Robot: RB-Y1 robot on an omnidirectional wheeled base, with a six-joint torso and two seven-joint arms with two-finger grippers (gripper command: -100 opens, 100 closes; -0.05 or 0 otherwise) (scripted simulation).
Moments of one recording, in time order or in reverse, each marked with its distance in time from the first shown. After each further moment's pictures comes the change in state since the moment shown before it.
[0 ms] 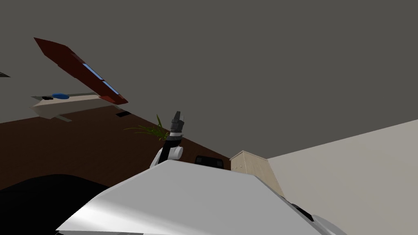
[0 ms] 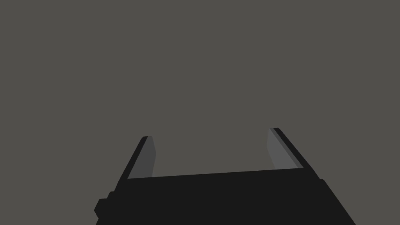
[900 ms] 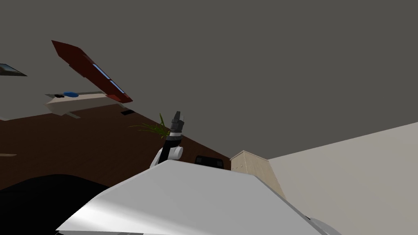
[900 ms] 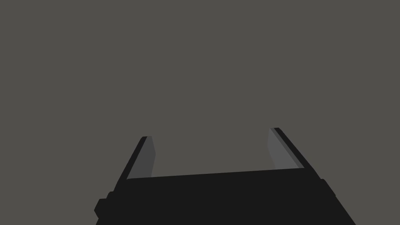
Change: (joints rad) left arm 0.000 0.000 0.000 0.000 0.000 0.000 0.000; right arm -0.016 0.017 0.059 0.056 0.027 0.002 -0.017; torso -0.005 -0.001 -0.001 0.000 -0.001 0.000
